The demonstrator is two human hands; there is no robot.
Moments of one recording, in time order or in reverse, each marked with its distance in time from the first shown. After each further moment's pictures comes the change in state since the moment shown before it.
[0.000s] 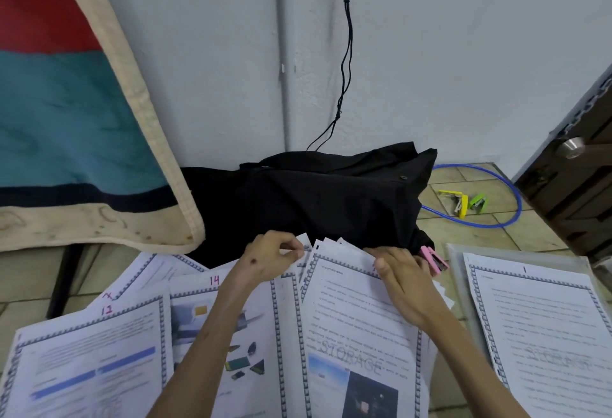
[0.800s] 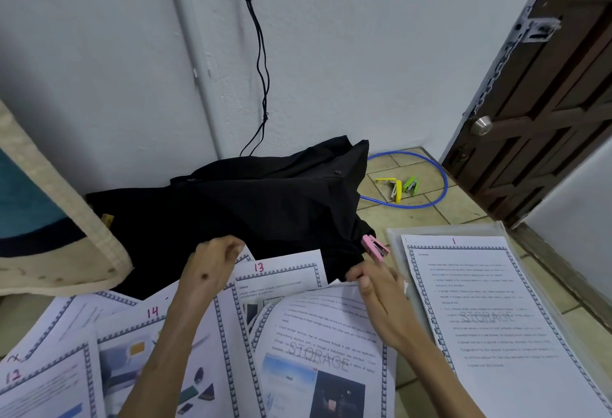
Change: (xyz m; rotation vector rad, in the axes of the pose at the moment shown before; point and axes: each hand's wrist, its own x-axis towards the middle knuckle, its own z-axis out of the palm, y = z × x) left_hand 0.014 0.008 0.011 0.164 0.174 -0.041; right_hand -0.052 0.018 -0.005 0.258 0.229 0.096
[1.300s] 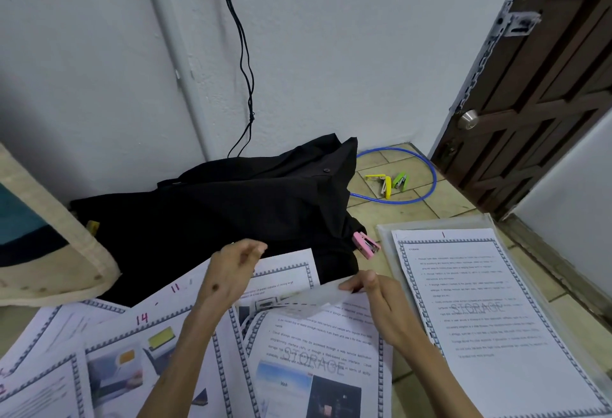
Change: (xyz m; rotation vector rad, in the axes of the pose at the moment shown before) left_hand -0.019 0.035 0.020 -0.306 -0.069 0.047; right_hand -0.005 0.001 -0.007 0.248 0.034 0.179
